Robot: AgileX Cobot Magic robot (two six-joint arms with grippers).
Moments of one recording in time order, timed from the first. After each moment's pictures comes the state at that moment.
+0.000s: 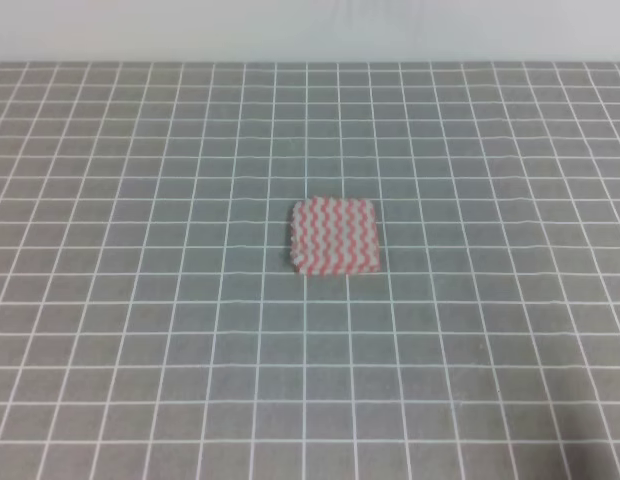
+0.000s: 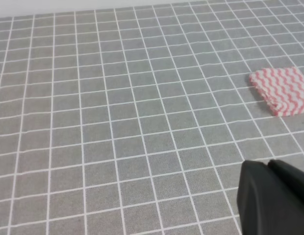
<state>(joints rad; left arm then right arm) -0.50 0.38 -0.70 0.32 0.87 -0.28 -0.02 -0.01 0.02 -0.01 0.22 0.13</state>
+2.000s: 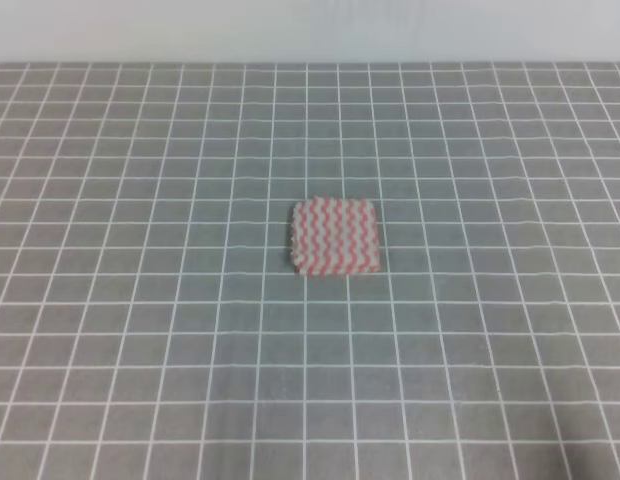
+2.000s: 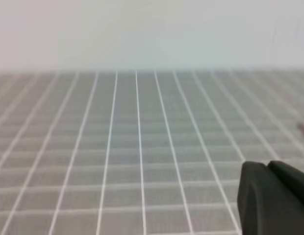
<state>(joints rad) -0.11 -0.03 -0.03 -0.06 0.20 0.06 0.06 -0.02 0.02 0.02 0.29 0.13</state>
